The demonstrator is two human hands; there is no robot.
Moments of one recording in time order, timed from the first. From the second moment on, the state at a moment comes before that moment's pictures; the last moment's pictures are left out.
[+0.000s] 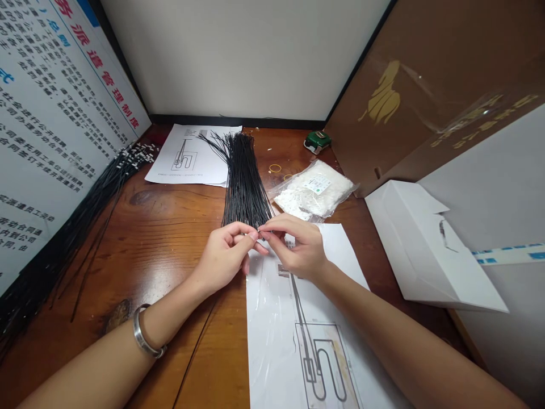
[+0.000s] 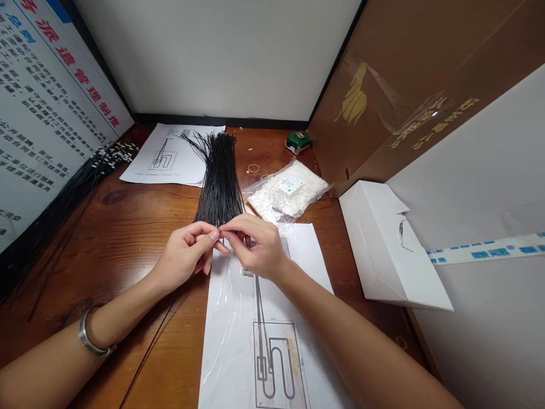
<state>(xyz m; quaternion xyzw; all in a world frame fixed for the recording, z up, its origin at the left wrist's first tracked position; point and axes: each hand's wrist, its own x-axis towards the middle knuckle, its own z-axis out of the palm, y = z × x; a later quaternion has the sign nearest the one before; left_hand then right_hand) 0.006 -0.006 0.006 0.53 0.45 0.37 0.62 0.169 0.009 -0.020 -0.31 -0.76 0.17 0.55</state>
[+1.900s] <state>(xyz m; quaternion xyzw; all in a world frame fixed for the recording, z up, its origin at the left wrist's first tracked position) 0.010 -0.008 0.000 0.49 0.45 0.41 0.63 0.169 0.006 -0.019 -0.41 -0.70 0.24 0.54</state>
